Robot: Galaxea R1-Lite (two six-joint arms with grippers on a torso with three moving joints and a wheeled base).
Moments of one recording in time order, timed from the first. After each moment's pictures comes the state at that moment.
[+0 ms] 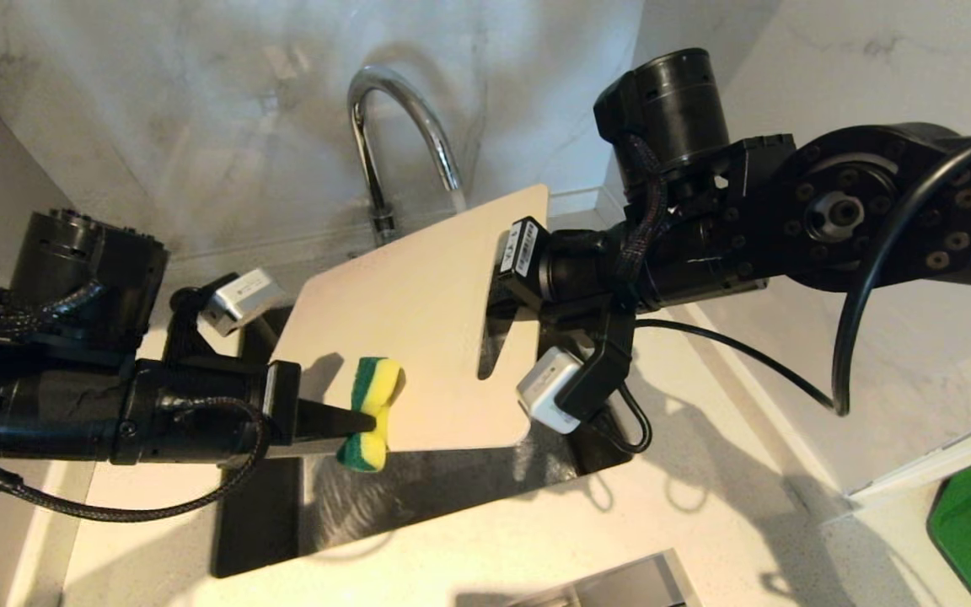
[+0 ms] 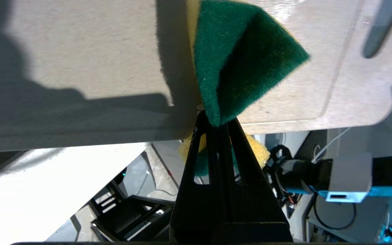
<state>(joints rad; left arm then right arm) -0.61 1.52 -1.02 0.06 -0.33 -0.57 0.58 1.80 -1.67 0.33 0.28 -2.37</state>
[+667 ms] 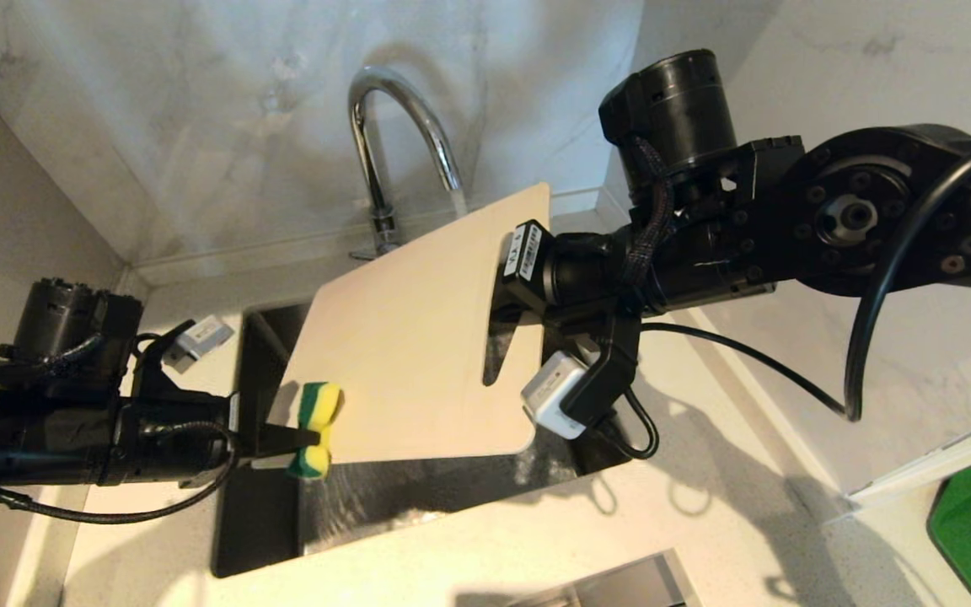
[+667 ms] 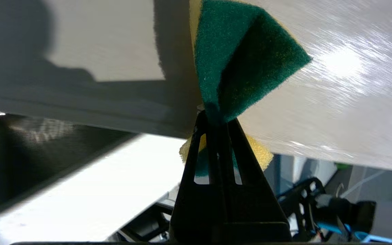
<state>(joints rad) -0.36 1.55 -0.83 -0.10 -0.39 -0.53 0.58 1.79 -1.64 0.32 0.29 -2.37</state>
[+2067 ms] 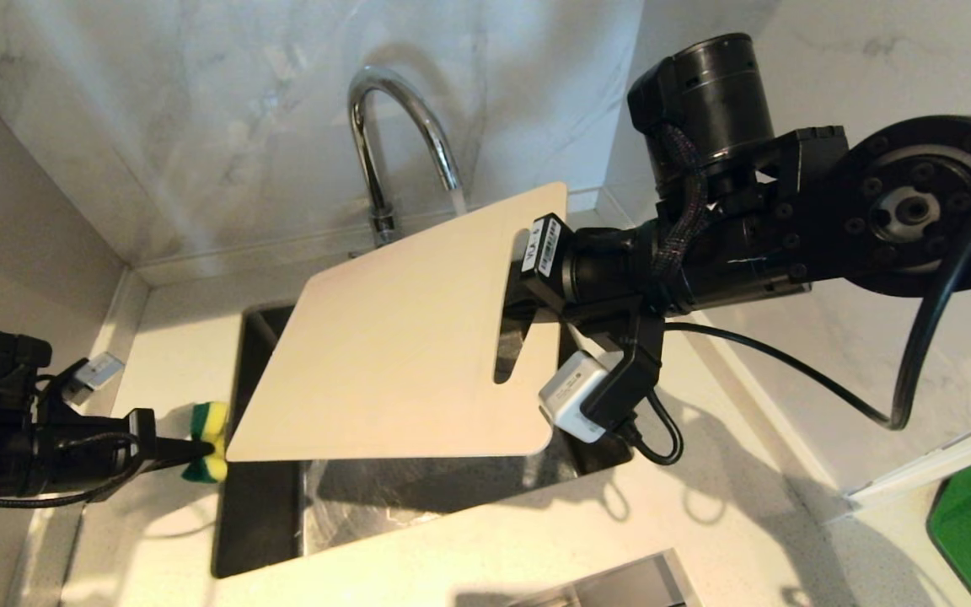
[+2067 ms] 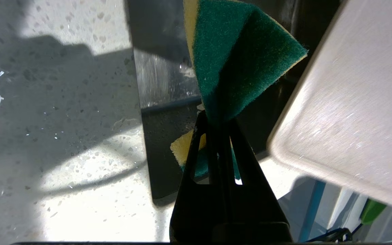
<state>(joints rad) 0.12 1.68 -0.73 -0.18 -0.58 -0.35 0.57 1.73 -1.60 0.33 0.28 -2.37</state>
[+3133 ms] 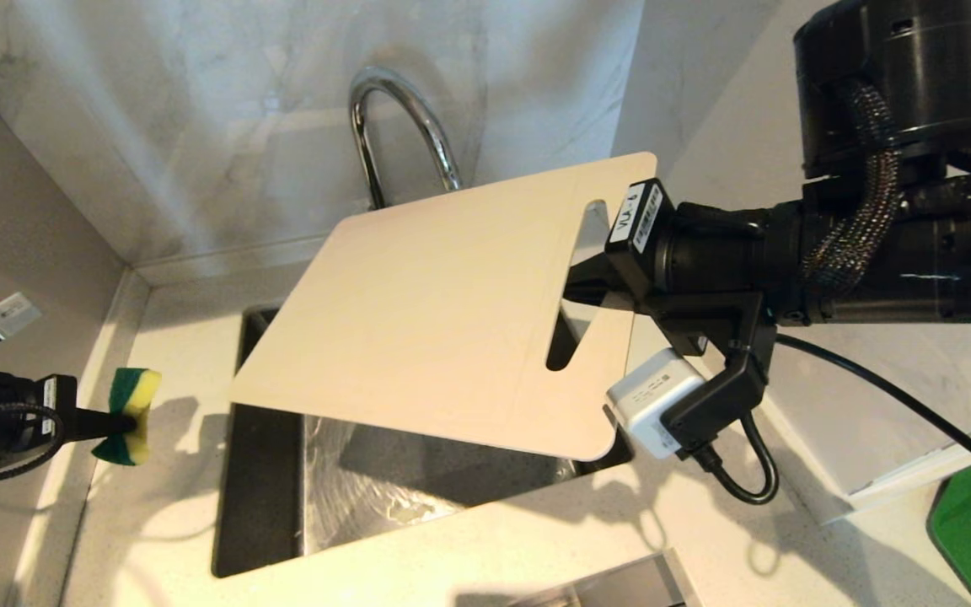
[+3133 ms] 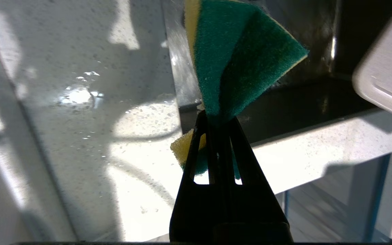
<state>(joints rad) 0.11 1.42 -0.93 0.27 -0.34 -0.19 0.53 1.51 -1.37 0.19 0.25 -2.25</state>
